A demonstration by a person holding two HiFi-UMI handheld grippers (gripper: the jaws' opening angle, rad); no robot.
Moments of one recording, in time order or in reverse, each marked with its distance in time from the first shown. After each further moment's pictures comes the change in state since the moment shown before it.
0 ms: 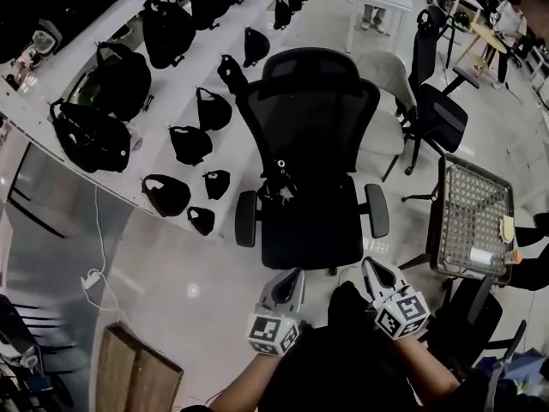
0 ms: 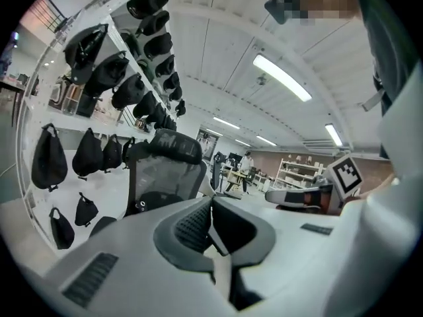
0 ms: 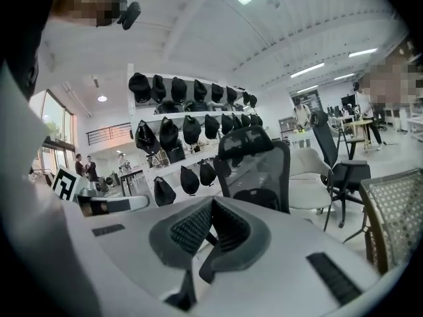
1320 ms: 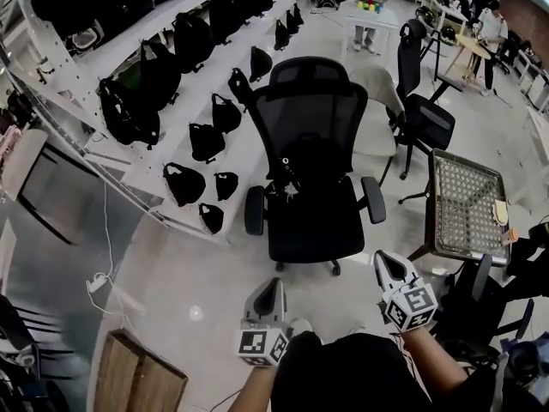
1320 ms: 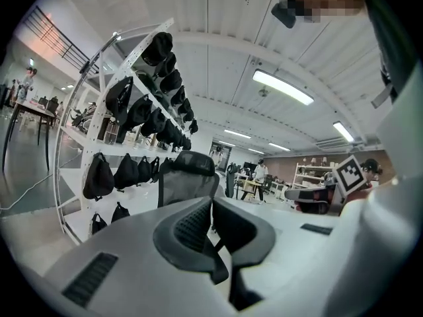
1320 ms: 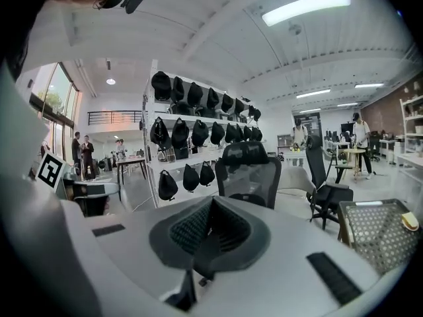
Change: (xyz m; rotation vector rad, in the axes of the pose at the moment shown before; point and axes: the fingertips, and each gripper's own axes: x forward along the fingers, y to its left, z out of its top) left arm -0.175 -0.008 -0.011 0.038 -0.124 0.155; right arm -0.108 0.068 -0.015 -0.167 -0.036 -0.083
